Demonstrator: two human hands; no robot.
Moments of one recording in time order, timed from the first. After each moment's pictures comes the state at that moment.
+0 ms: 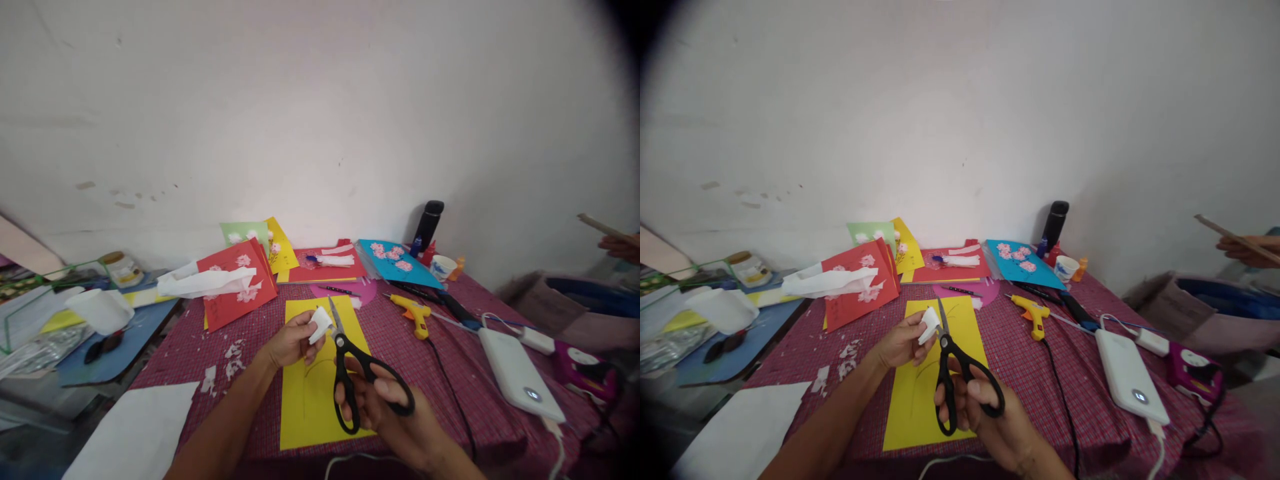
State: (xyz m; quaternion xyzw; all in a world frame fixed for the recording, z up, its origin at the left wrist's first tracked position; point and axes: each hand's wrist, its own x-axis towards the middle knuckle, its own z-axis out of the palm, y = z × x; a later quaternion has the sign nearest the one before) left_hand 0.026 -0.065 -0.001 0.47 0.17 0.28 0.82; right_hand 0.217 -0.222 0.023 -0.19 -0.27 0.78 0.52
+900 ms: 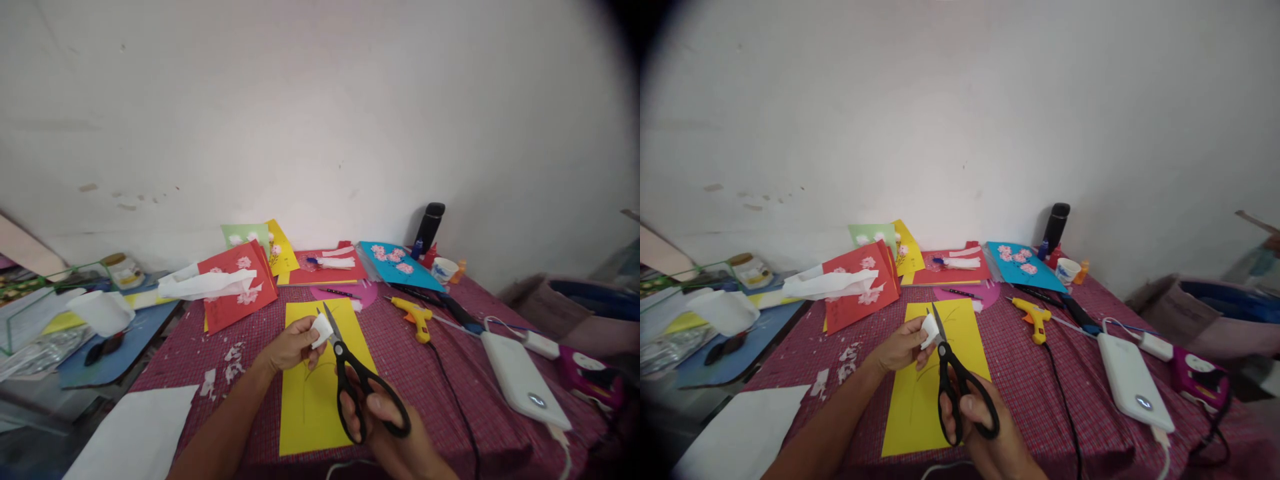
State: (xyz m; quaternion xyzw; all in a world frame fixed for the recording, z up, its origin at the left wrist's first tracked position) left_hand 0.027 -0.059 -0.015 0.52 0.15 0.28 0.79; right_hand 0.200 -0.229 0.005 -0.22 -0.23 0.75 0.58
